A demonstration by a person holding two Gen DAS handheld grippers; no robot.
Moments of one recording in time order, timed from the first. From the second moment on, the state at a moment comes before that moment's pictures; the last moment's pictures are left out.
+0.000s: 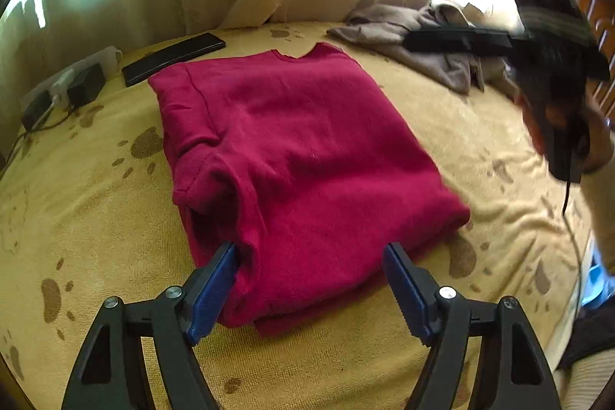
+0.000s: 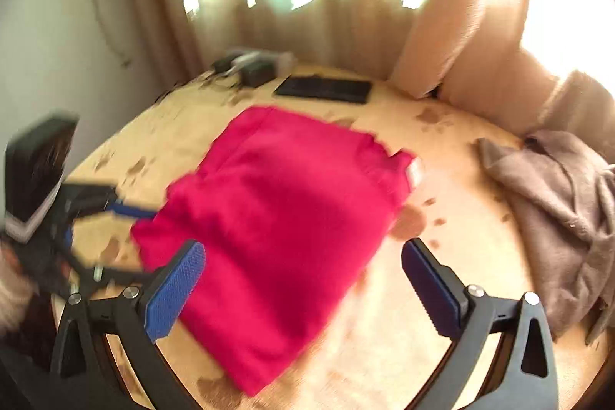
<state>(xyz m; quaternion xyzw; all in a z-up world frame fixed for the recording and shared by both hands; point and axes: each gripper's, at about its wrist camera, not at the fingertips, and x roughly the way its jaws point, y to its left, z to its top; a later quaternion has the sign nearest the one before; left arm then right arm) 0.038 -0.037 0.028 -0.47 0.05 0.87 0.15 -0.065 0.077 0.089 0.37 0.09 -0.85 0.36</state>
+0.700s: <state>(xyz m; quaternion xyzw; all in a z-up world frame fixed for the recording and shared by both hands) 0.057 -0.053 0.040 -0.44 0.01 0.88 0.17 -0.151 -0.060 0.016 0.39 0.25 -0.83 0.31</state>
